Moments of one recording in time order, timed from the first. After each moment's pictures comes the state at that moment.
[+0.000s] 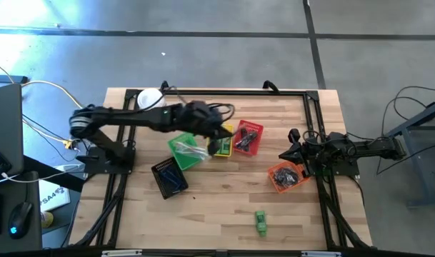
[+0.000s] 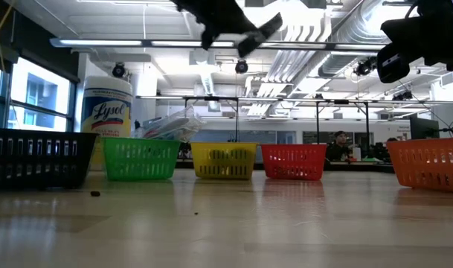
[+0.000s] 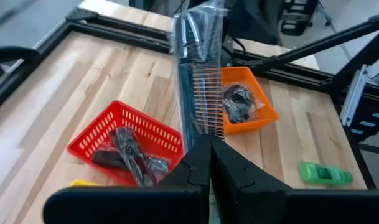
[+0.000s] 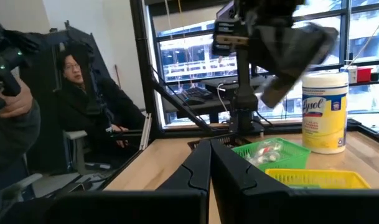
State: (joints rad) left arm 0.09 1.52 1.33 -0.25 0.06 -0.19; right arm 0.07 0.08 0.01 0.24 -0.14 0.13
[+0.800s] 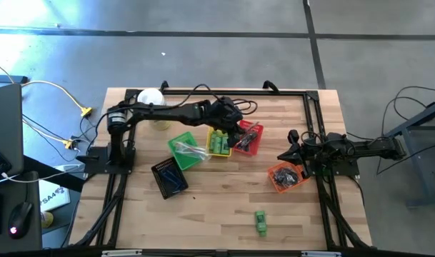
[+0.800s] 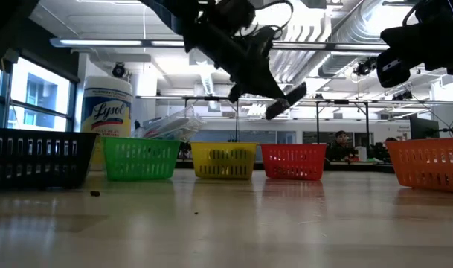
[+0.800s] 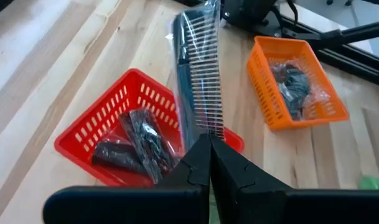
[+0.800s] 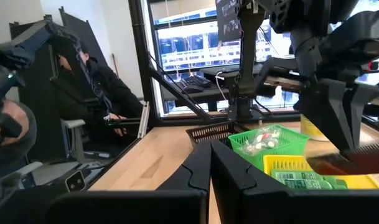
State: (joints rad) left arm 0.23 1.90 1.51 -0.21 0.20 -0.21; right arm 0.07 0.08 0.01 0.18 -0.14 0.13
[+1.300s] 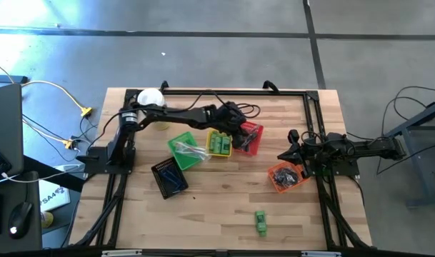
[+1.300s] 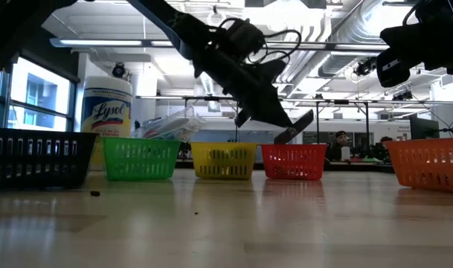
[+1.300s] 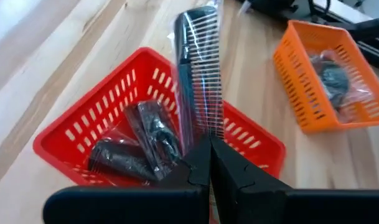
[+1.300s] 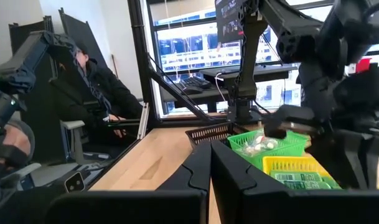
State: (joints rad) left arm 0.24 2.04 1.51 -0.08 0.20 -0.23; right arm 0.07 0.08 0.01 0.19 -0.13 0.13
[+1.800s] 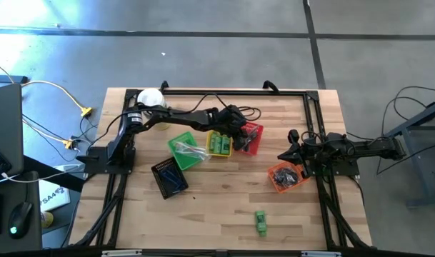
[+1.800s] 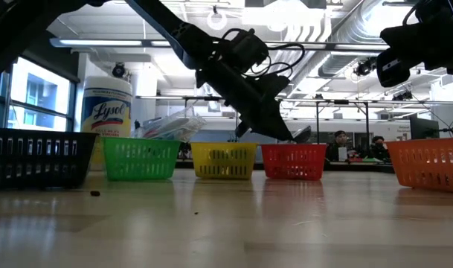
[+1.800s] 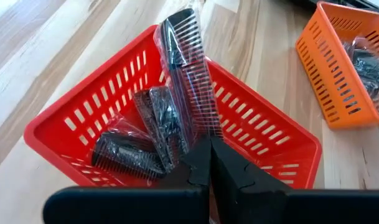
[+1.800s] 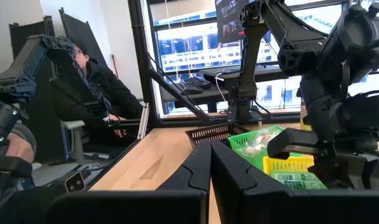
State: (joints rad) left arm 0.24 2.10 1.51 -0.05 0.17 -0.23; right arm 0.07 0.08 0.01 0.19 -0.13 0.13
